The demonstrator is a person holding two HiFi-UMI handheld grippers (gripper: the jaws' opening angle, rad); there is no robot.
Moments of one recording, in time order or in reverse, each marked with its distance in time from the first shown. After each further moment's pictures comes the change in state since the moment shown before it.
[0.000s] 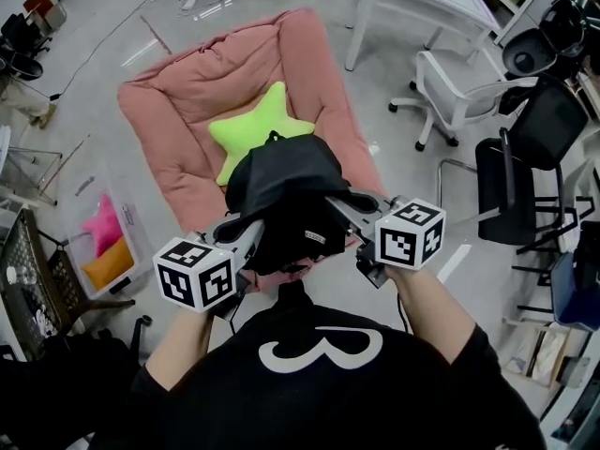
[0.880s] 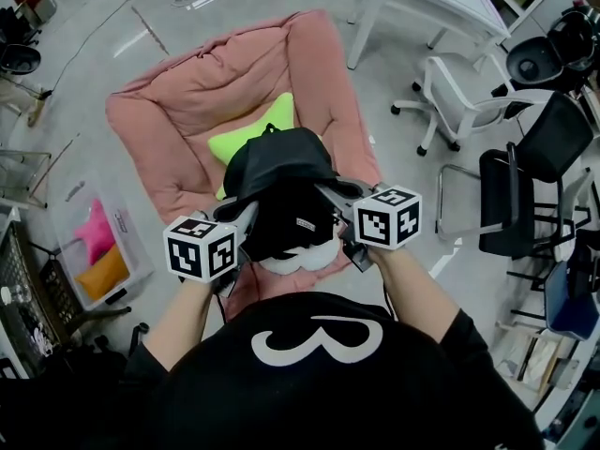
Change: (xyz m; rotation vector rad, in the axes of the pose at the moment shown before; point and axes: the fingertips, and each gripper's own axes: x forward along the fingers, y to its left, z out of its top) left arm 0.078 0.124 0.027 0.005 0.059 0.051; right arm 0.114 -0.087 0.017 0.024 0.078 -0.084
